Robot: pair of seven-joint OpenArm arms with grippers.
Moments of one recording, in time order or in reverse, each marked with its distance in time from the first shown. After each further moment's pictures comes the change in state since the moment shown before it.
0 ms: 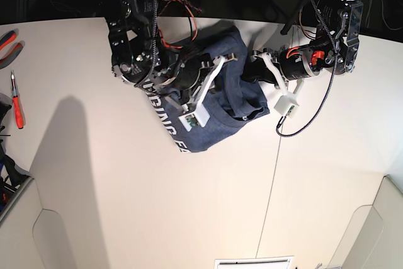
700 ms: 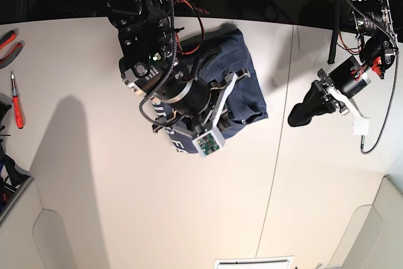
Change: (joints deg) left arm 0.0 -0.2 -22.4 3.2 -36.7 0.0 14.6; right arm 3.8 -0.2 -5.2 7.2 -16.1 -0.7 10.0
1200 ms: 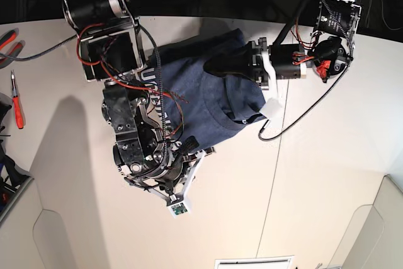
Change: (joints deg) left arm -0.2 -0.5 28.2 0.2 -4.5 -0.2 8.9; right arm 25.6 0.0 10.8 -36.9 -1.4 0.6 4.8
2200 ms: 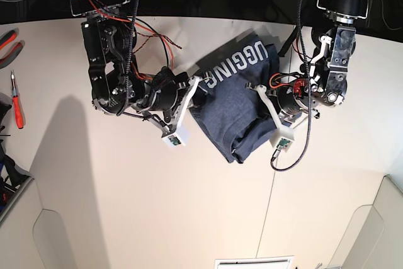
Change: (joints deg) left arm -7.3 0.0 2.8 0.2 65.2 19.0 -32.4; right arm -20.1 4.6 0.7 20.1 24.8 9.2 -18.2
